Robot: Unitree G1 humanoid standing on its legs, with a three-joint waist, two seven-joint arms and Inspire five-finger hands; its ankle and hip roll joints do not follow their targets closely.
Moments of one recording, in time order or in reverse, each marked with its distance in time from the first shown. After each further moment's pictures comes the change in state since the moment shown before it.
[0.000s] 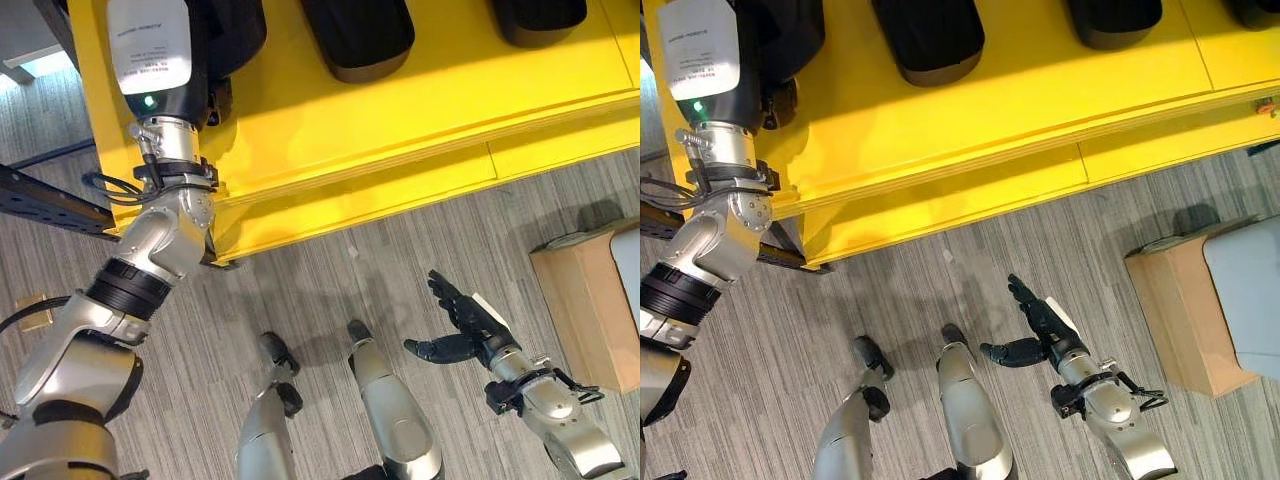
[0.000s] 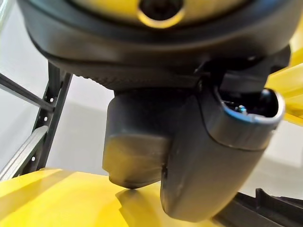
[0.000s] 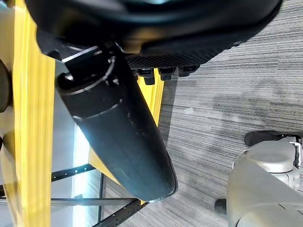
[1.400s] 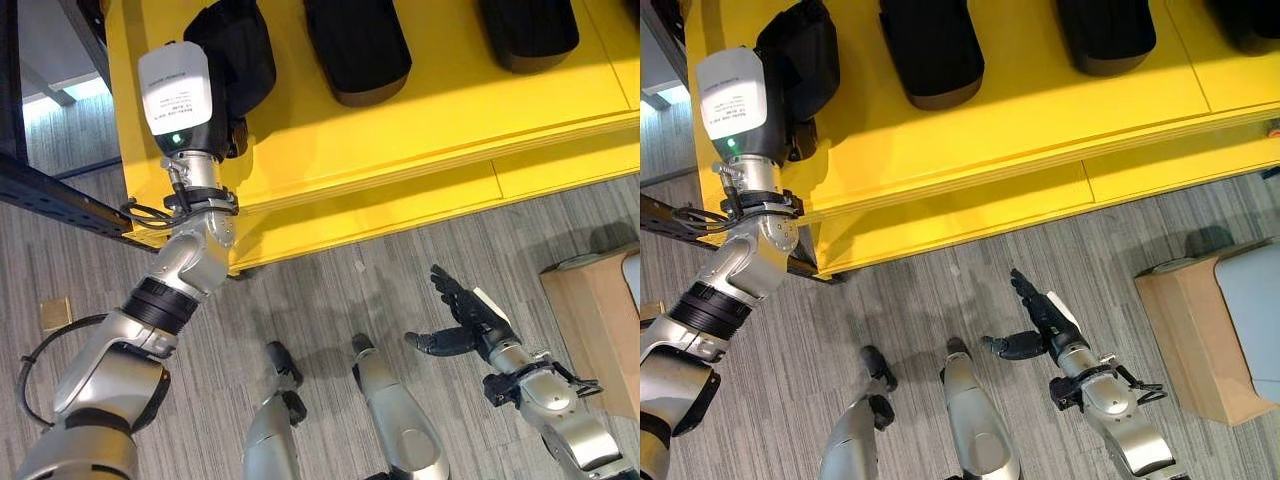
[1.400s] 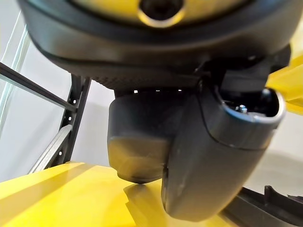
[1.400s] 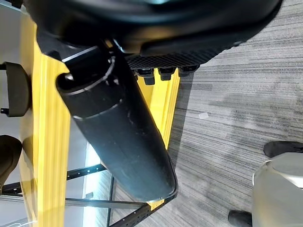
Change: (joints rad) left arm 0.100 -0.123 0.037 0.012 0.037 0.069 -0.023; right arm -0.040 -0.007 0.009 0.004 0.001 0.041 -0.036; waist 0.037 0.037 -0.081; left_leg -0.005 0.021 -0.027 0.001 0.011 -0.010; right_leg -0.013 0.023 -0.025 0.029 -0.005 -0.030
